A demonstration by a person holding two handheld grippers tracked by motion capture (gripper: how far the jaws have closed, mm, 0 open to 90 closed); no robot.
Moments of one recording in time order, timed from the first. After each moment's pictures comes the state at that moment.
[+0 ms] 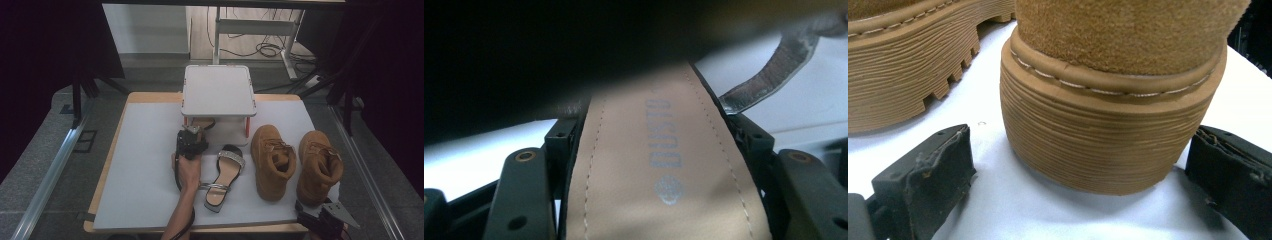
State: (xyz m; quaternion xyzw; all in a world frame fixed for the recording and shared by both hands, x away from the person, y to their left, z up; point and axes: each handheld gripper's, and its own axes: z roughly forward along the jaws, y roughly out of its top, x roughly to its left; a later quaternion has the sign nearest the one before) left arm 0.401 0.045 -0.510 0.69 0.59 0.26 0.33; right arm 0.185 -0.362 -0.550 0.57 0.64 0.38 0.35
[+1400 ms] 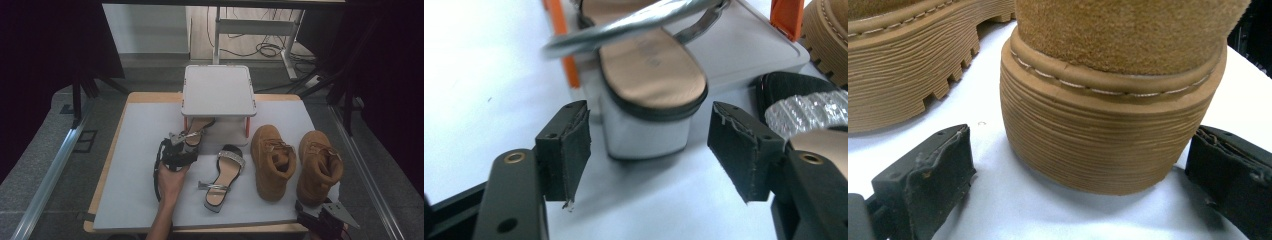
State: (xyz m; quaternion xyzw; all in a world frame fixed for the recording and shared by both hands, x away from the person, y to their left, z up) left arm 0.349 0.097 -0.496 0.72 0.52 0.20 0.40; right arm 0.185 -0.362 -0.550 0.57 0.64 0.38 0.35
